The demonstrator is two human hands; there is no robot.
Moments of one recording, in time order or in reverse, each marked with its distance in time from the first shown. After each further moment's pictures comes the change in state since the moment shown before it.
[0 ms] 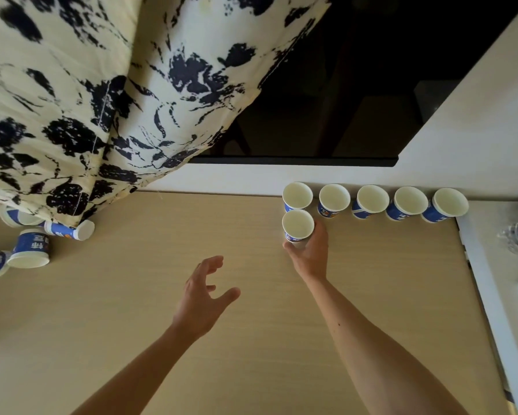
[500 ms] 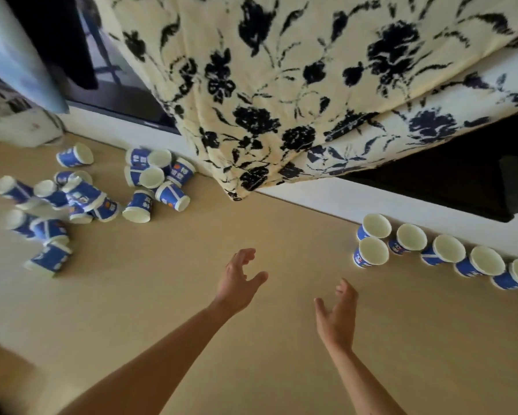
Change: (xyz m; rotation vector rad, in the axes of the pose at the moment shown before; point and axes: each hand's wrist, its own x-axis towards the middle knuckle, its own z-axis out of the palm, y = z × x) left_hand -0.015 -0.051 -0.074 -0.157 0.181 -0.094; right_hand -0.145 -0.041 0.032 -0.231 -0.115 -0.073
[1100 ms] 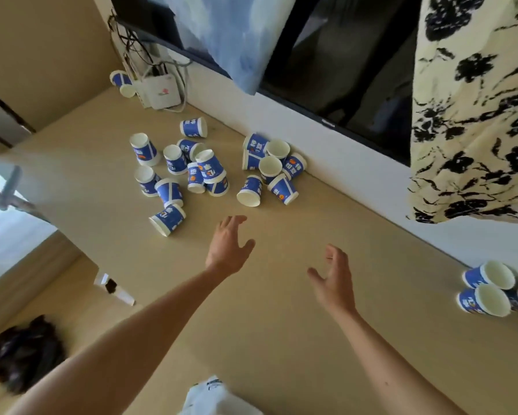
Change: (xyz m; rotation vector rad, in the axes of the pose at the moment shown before) left_hand 0.010 -0.140 -0.252 0.269 0.301 0.013; right_hand -0.070 -0.200 0.164 -0.083 -0.424 -0.319
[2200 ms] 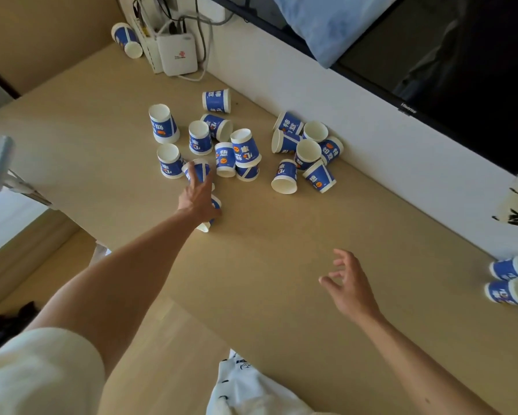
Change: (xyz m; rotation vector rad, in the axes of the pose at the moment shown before) left_hand 0.111 -0.146 -0.086 0.451 -0.190 -0.128; right_hand -0.027 -0.035 0.061 -0.150 -0.142 0.101
